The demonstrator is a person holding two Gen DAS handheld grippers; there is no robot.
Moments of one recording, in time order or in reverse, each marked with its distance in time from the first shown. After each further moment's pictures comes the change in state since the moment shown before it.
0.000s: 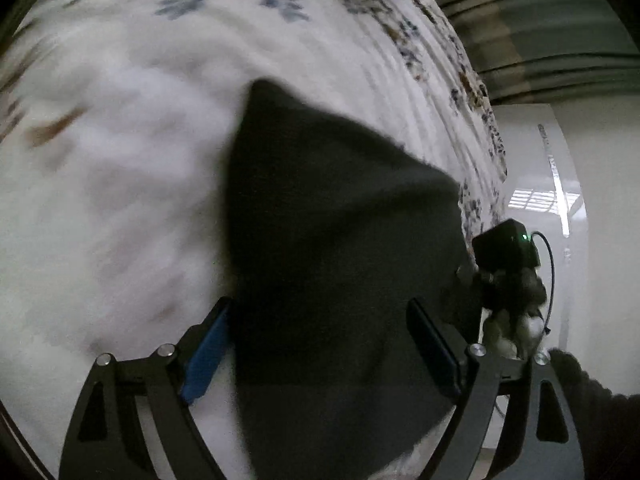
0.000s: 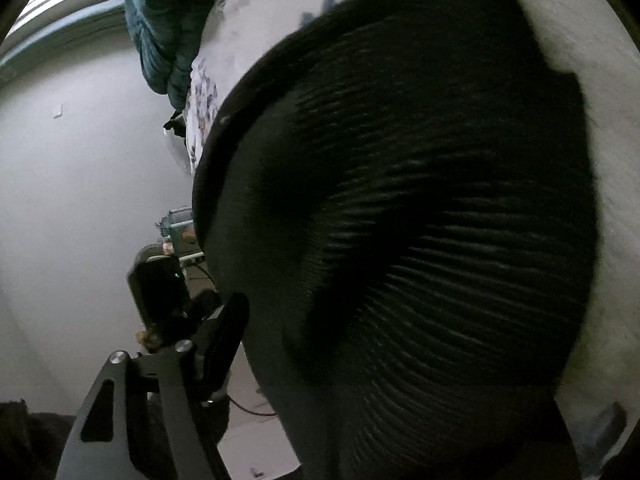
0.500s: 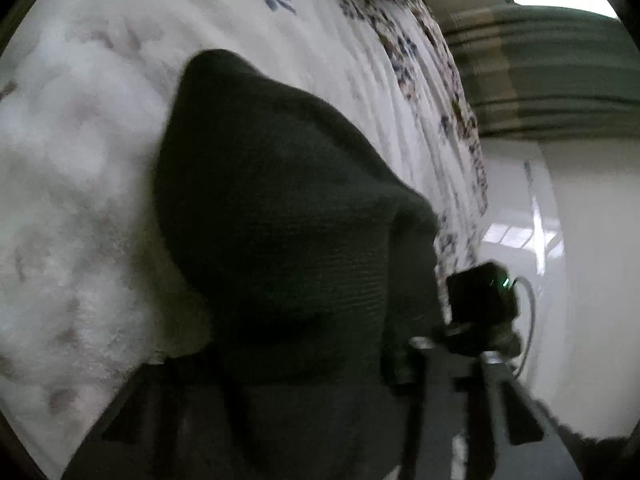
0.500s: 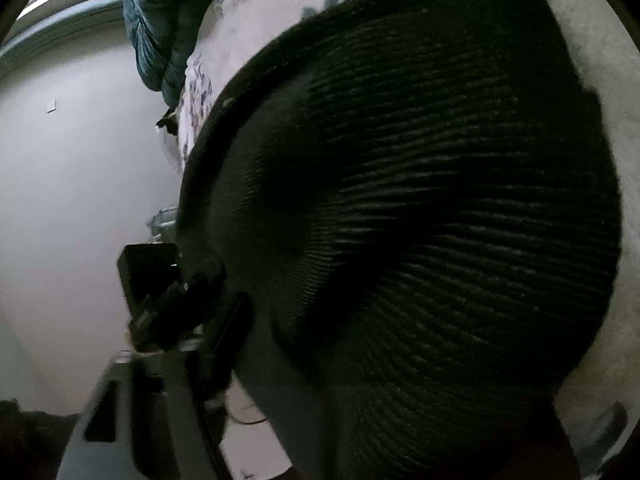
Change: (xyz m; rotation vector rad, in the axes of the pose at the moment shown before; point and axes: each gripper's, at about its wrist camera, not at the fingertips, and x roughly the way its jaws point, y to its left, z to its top) left arm 0.031 -0.021 0.012 -0.104 -0.078 -0.104; right arm 0.004 0.013 -0.003 -0.039 -0.036 -0.088
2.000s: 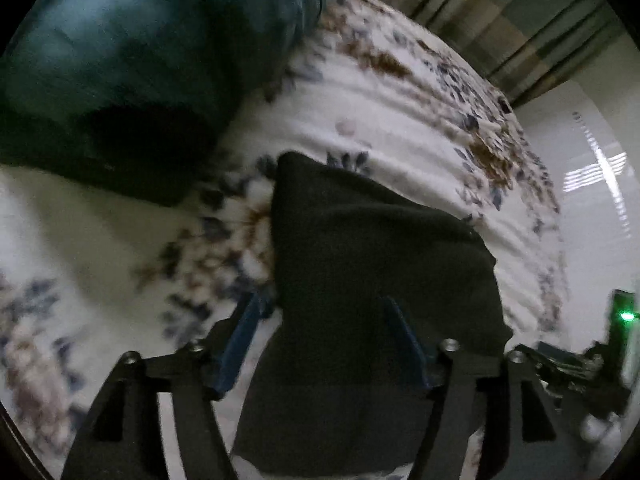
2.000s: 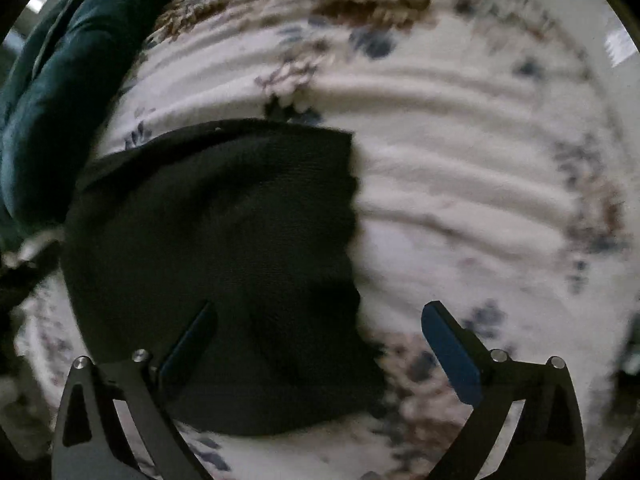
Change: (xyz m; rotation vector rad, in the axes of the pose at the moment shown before) left arm 0.078 -0.196 0.220 0.434 -0.108 0.441; right arm -0.173 0.098 0.190 0.056 -0.524 -0.898
